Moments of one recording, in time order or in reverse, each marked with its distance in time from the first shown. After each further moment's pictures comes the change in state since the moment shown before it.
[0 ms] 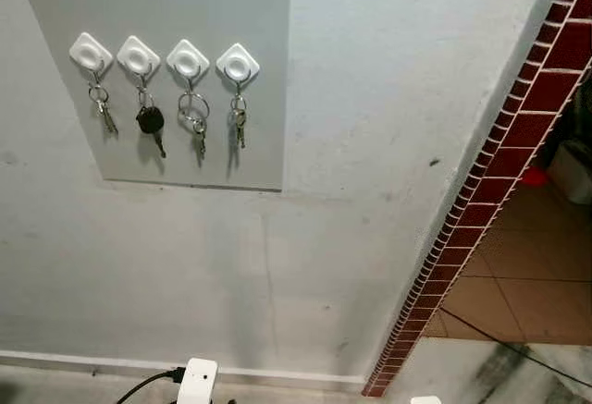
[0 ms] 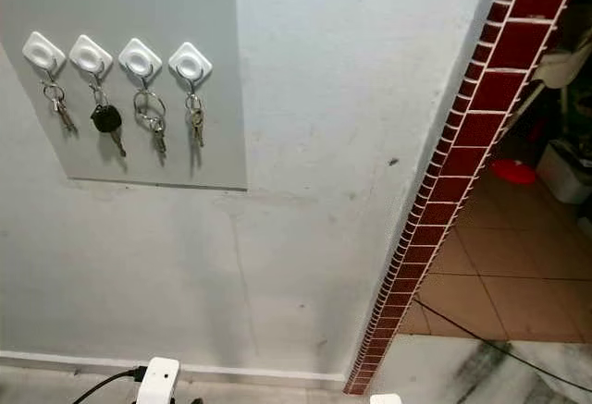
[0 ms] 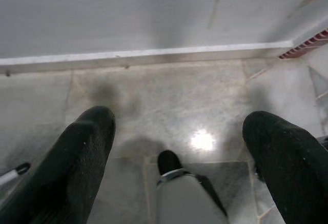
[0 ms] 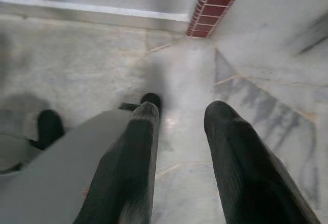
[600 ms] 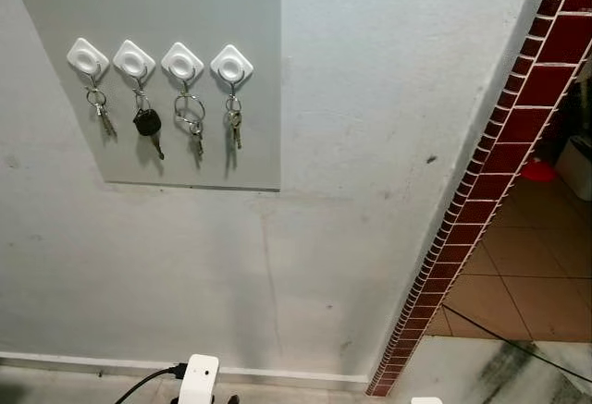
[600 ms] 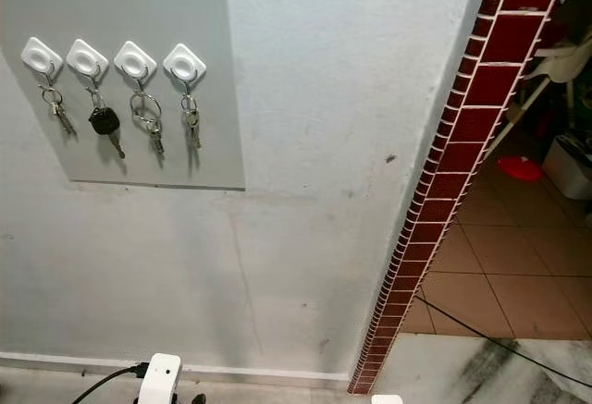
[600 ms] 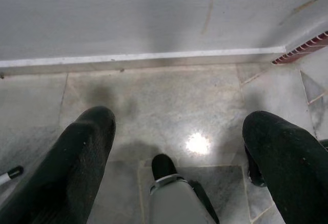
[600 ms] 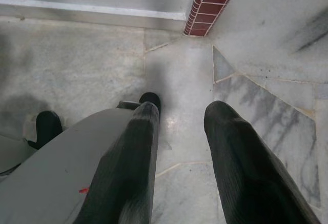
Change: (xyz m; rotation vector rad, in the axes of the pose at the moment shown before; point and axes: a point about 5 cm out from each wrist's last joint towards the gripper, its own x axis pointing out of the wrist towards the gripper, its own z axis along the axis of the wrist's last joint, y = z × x) left arm 0.002 -0.004 0.006 -0.026 -0.020 -0.013; right arm 0.000 -0.002 0.000 -0.002 -0.001 -0.007
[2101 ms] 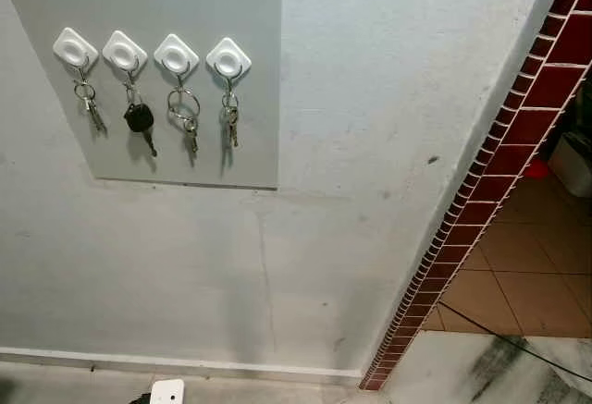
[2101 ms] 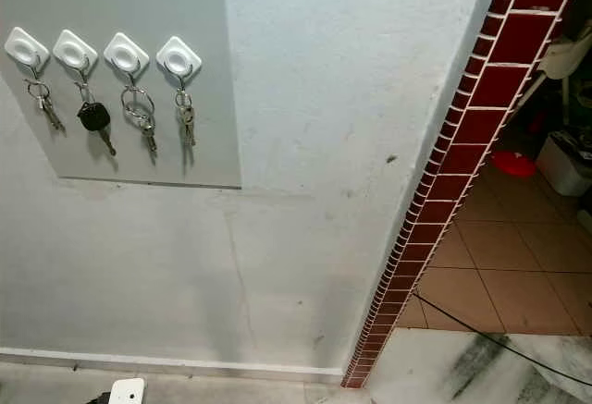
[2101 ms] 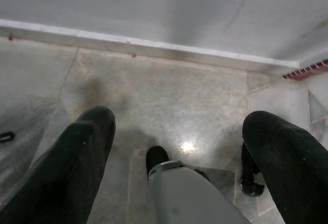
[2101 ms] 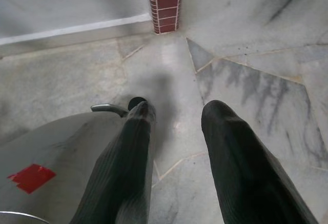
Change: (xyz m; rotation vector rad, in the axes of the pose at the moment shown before) left arm -0.016 0.021 -0.035 -0.152 -0.024 0.076; right arm -0.012 -0.027 -0.021 0.234 -0.050 -0.073
